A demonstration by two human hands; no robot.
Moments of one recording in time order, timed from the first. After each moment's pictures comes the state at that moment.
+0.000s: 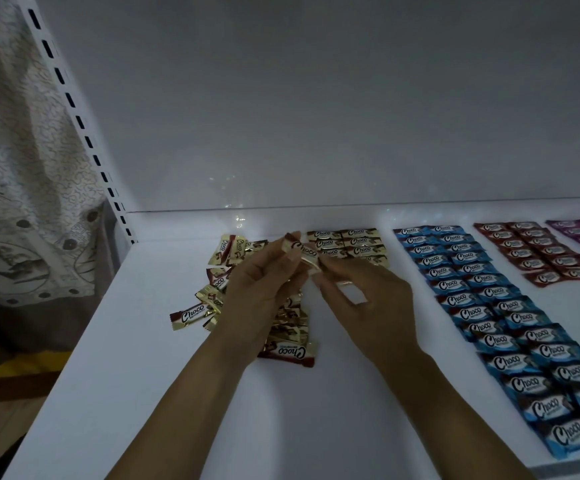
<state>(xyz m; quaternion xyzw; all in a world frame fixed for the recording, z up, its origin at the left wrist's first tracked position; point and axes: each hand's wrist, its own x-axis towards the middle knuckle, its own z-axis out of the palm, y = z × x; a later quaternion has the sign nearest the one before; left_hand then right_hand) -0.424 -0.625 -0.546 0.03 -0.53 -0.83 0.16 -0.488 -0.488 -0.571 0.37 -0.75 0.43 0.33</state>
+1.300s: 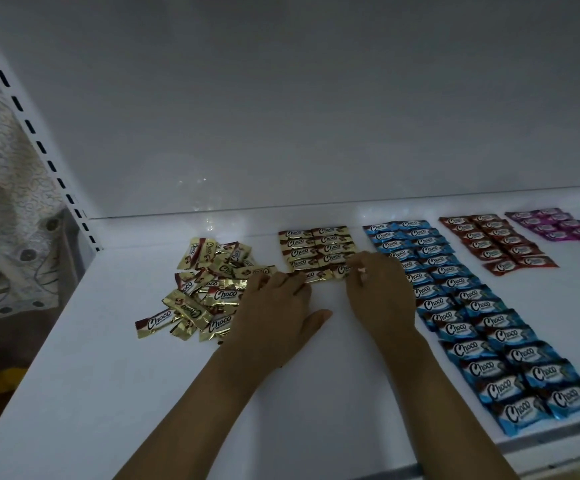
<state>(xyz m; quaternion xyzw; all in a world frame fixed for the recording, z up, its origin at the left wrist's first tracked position) -0.453 -0.602 -0.587 -0.09 -0.98 0.03 0.20 -0.525 -0.449 -0.580 0.13 -0.93 0.29 0.19</state>
